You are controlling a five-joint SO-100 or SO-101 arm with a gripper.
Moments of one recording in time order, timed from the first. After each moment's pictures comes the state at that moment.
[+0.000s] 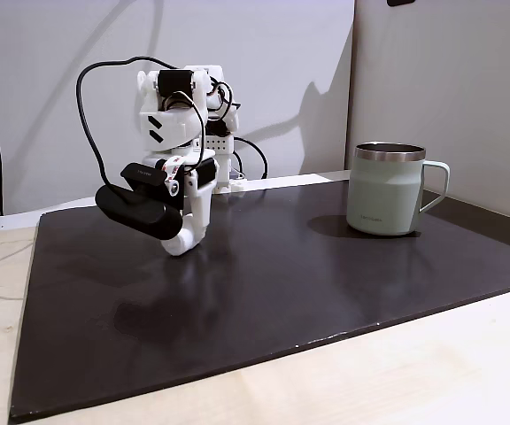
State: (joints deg) arm 27.2 34.6 27.1 101.6 -65.5
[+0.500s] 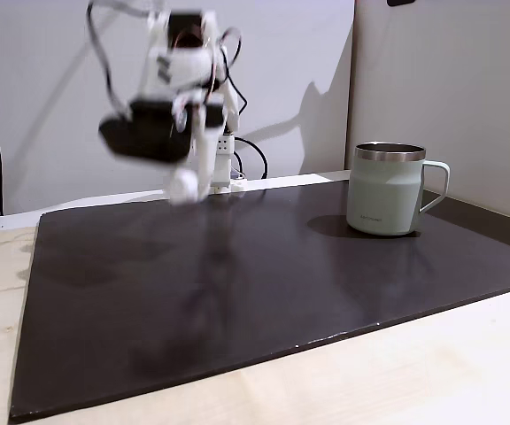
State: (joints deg) arm 24.2 55.3 32.6 102.4 -63.2
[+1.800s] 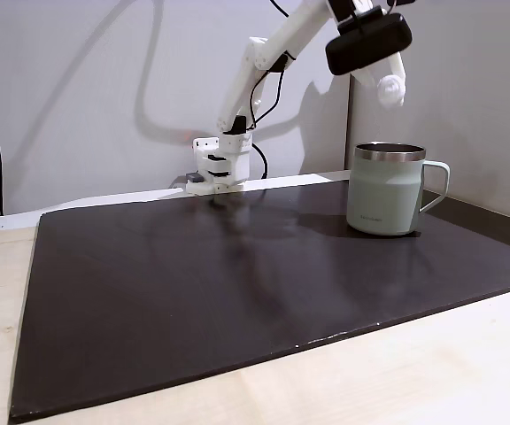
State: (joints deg) arm -30.3 63.5 21.5 102.7 -17.1
